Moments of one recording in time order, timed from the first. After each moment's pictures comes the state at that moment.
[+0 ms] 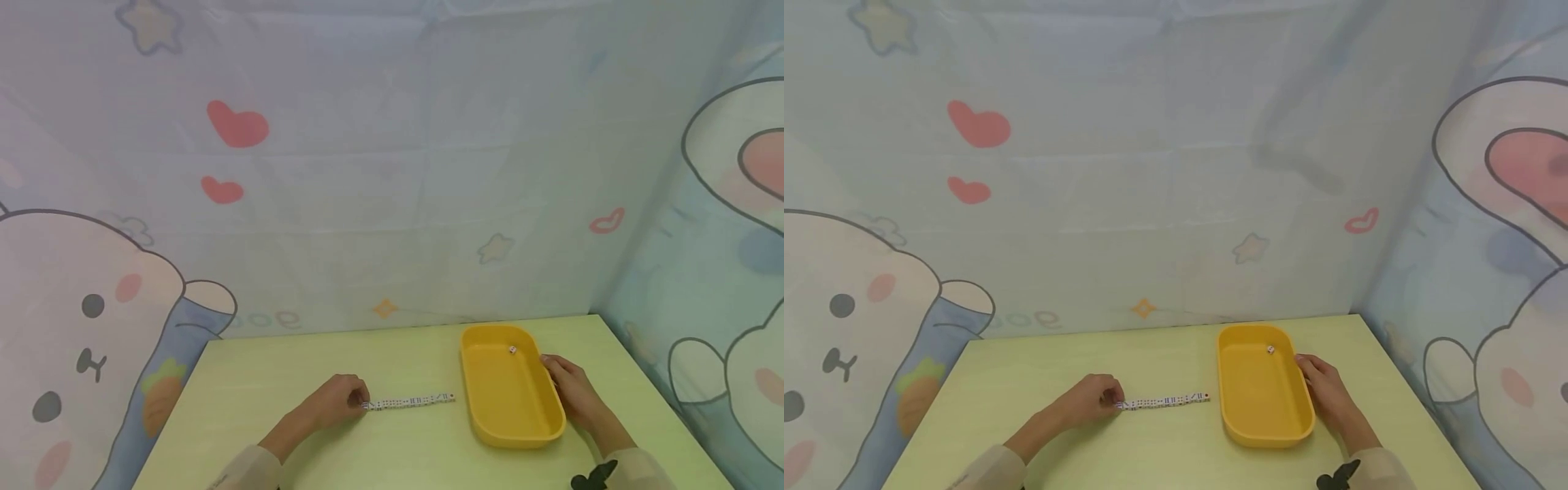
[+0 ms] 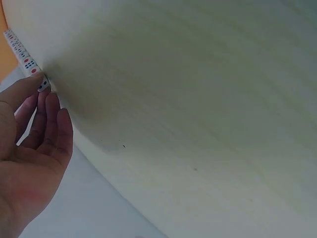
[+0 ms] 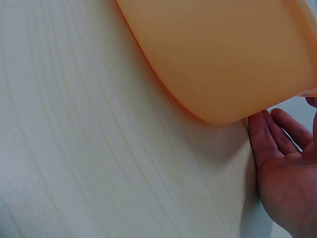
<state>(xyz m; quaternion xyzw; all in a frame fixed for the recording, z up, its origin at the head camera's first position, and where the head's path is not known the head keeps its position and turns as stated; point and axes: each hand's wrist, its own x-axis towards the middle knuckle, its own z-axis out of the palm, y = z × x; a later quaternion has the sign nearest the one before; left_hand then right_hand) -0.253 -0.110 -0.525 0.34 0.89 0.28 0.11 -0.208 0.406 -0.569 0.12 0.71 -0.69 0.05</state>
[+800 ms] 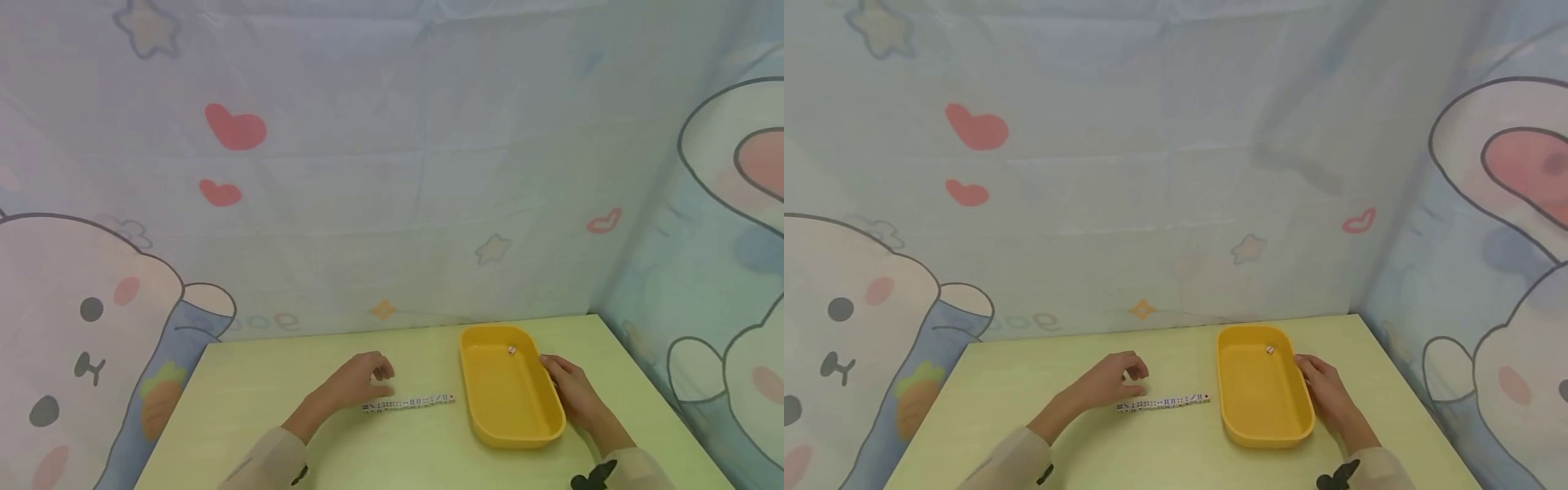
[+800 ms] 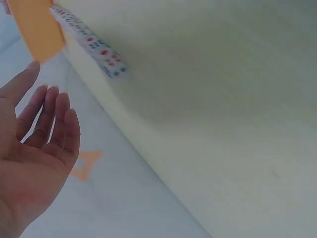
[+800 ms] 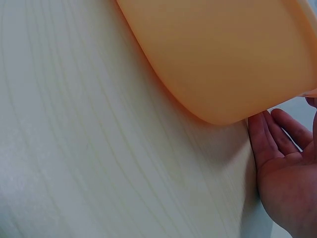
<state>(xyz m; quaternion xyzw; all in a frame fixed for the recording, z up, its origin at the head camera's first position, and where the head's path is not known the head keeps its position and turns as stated) -0.265 -0.062 -0.488 0.35 0.89 0.27 0.10 -0.209 0.406 -0.570 0.11 0.70 -0.70 0.05</state>
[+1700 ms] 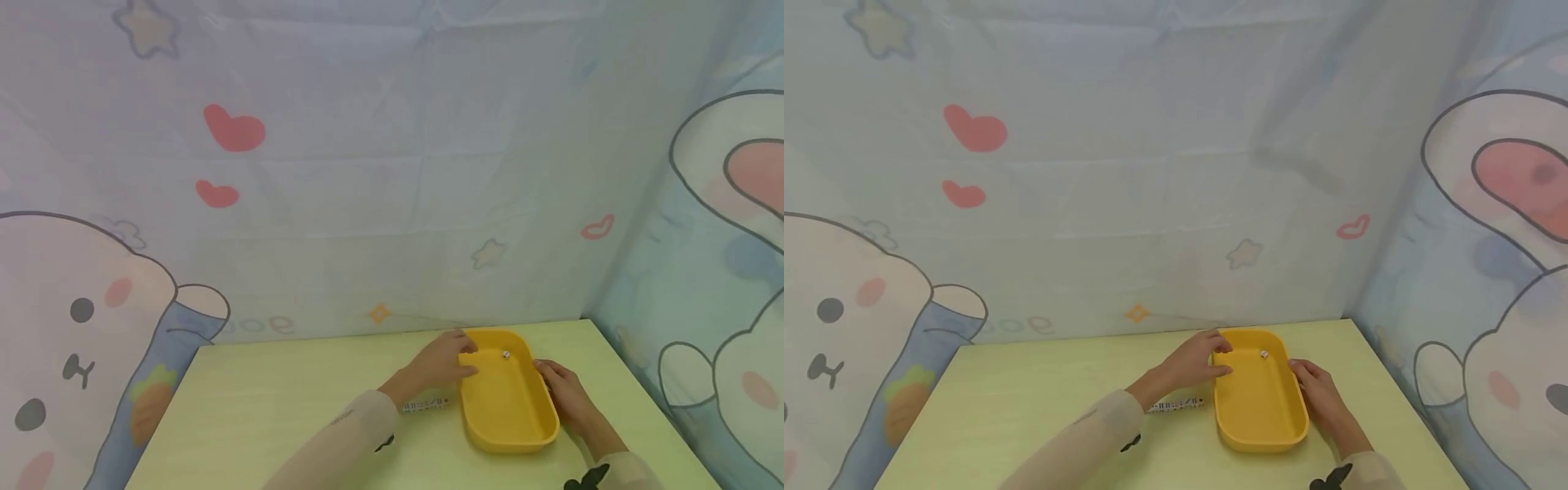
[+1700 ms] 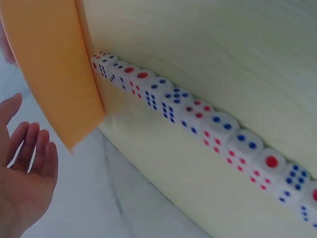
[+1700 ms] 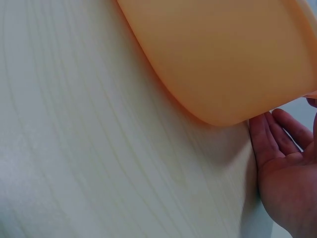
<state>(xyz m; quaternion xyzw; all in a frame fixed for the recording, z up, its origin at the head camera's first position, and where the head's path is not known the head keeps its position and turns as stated) -0.288 0.109 -0.484 0.44 0.88 0.21 0.02 -0.209 0.407 -0.570 0.13 0.72 -0.67 0.05</state>
